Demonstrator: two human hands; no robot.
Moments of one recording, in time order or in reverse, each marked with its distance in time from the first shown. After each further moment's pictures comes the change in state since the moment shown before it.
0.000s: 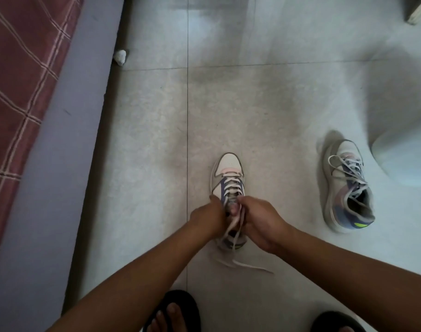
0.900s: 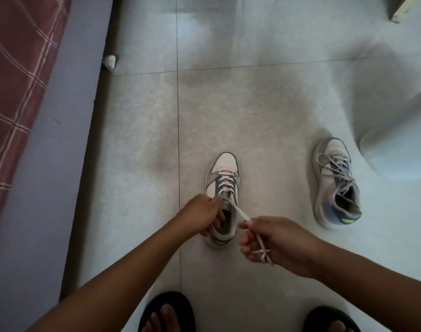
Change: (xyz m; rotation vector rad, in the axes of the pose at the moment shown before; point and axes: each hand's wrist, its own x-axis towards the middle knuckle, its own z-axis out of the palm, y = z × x) left_hand -0.031 0.009 -0.038 -0.762 -0.079 -0.048; right_hand -0.051 -0.007 -0.052 -0.133 -0.178 0.153
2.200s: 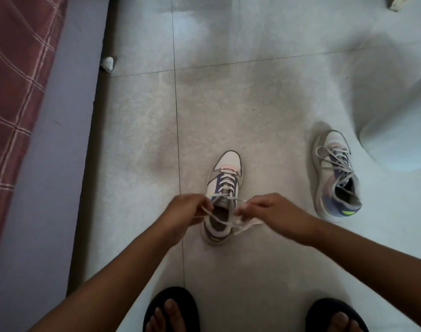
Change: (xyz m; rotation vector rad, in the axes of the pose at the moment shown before) left_hand -0.019 -0.012 -0.013 -0.436 0.072 -0.037; right_hand 0.022 -0.016 -0.015 -0.754 0.111 -0.475
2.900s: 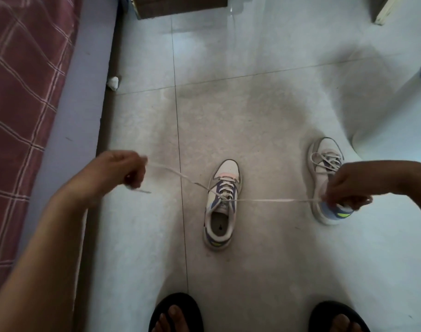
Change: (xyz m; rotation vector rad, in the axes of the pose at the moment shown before) left_hand -0.032 0.088 -0.125 0.395 0.023 0.424; right_hand -0.028 -0.001 -0.160 -0.507 -0.265 0.420
